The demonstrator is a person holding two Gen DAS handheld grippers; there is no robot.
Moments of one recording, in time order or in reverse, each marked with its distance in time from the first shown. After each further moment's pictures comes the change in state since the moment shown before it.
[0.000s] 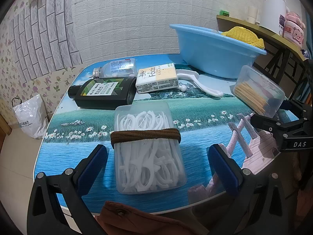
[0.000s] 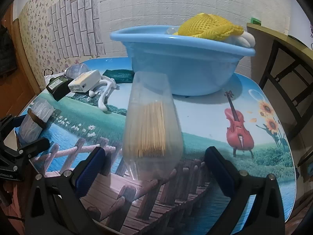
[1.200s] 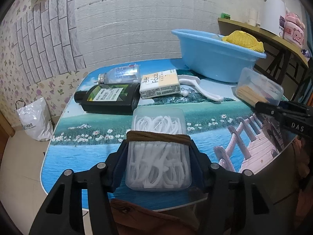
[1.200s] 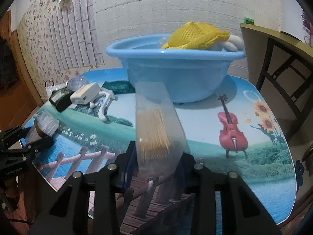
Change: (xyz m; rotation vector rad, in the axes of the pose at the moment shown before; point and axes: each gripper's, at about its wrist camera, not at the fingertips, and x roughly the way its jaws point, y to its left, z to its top) left arm -0.010 -0.002 0.004 0.008 -0.030 0.028; right arm -0.019 -0.015 0.002 0.072 -0.079 0.015
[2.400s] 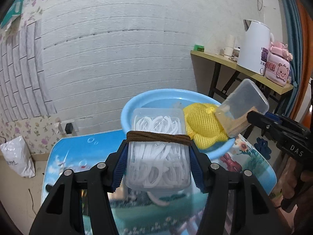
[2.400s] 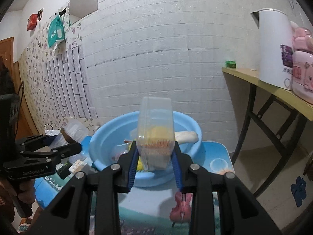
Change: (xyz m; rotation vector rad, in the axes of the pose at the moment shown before) left arm -0.001 -0.071 0.150 0.069 -0.168 -0.174; right arm -0.057 -0.057 0.102 0.040 -0.294 -0.001
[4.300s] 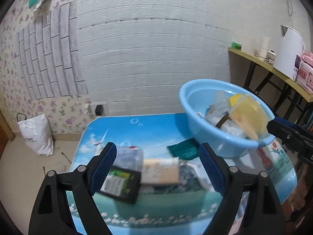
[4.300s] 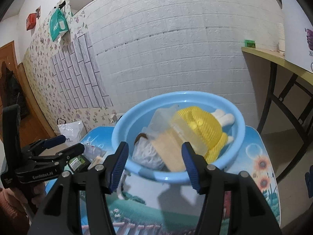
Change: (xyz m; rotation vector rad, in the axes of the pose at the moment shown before) left arm -0.011 0.060 -0.033 -0.134 0.054 0.209; right arm 0.028 0.049 -0.016 0.047 0.137 0.098
